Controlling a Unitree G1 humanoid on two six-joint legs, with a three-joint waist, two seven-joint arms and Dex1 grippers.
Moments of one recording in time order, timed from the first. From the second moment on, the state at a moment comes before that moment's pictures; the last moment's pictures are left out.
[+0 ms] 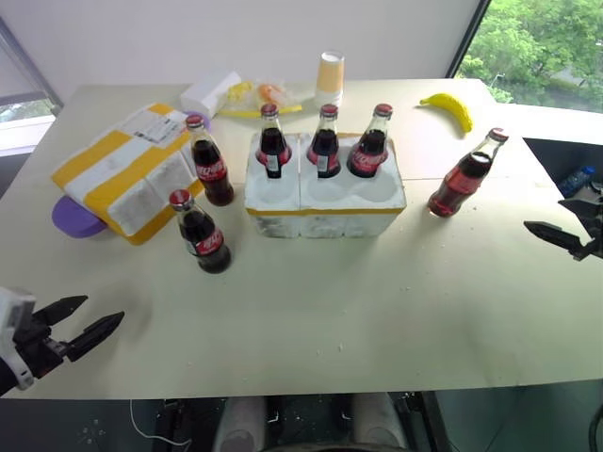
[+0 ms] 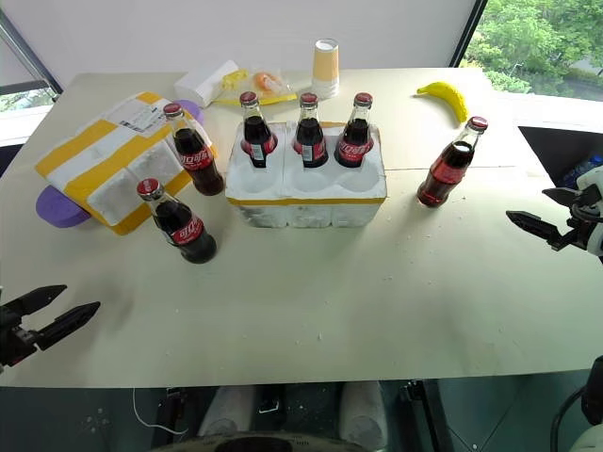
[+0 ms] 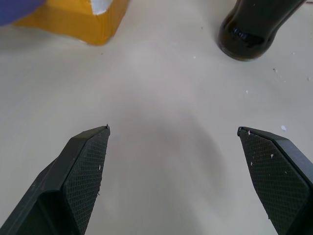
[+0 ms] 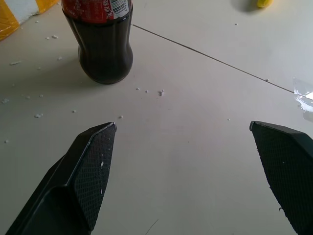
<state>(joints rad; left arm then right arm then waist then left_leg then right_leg) 0.50 0.76 0.77 -0.32 -0.67 0.56 -0.91 -0.52 -1.08 -0.32 0.89 0.24 0.04 1.17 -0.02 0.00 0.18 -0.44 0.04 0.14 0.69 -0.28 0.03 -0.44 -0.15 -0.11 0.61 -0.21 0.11</state>
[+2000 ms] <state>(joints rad) -0.24 0.80 0.17 -0.08 -0.60 0.54 -1.05 -0.23 -1.13 -0.60 -0.46 1.14 1.00 1.02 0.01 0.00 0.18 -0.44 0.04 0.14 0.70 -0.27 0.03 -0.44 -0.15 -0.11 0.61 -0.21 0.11</state>
